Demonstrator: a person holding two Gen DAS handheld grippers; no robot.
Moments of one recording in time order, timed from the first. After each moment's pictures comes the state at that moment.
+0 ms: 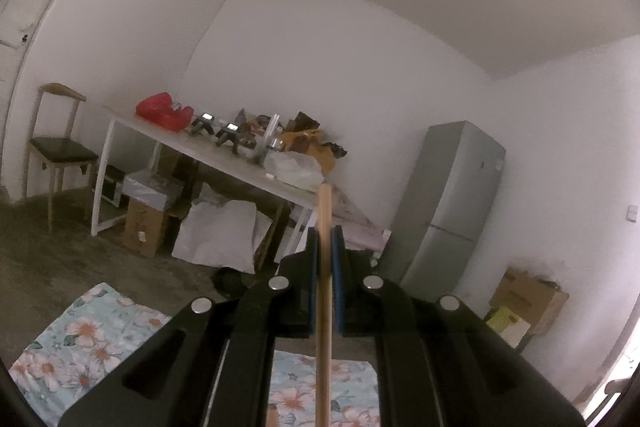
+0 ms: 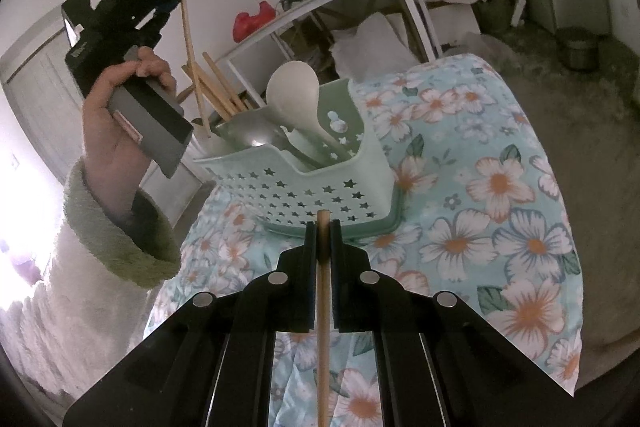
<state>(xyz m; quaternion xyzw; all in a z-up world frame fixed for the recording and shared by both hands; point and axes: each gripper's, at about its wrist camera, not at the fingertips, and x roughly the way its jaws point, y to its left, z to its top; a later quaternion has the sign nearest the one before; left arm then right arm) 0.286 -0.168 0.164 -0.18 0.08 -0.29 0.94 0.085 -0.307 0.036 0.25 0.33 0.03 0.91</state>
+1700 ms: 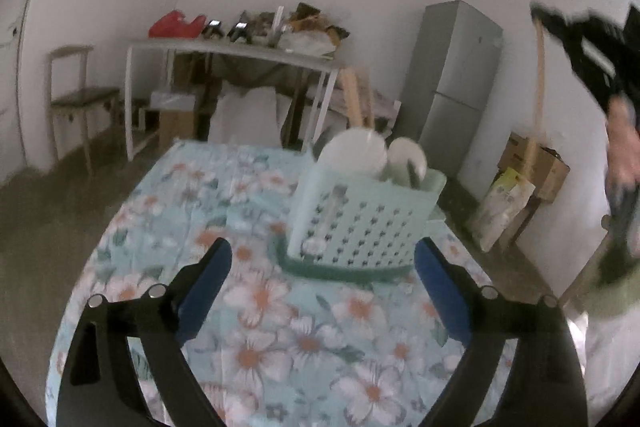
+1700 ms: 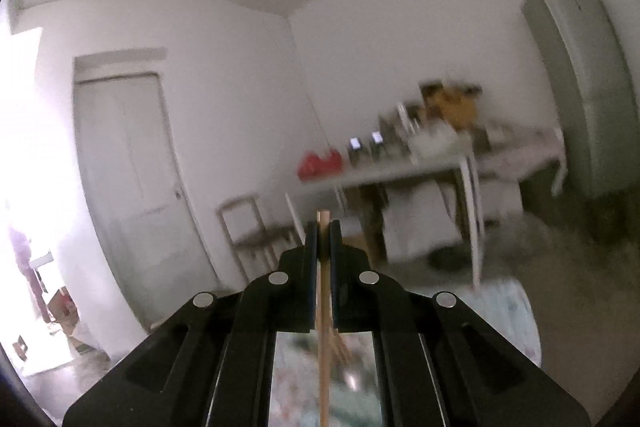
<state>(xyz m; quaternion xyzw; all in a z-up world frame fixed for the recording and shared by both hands) 0.130 -0.037 0.033 -0.05 0.26 -0.31 0.91 0.097 -0.289 0.230 0.14 0.04 0.07 0.99</state>
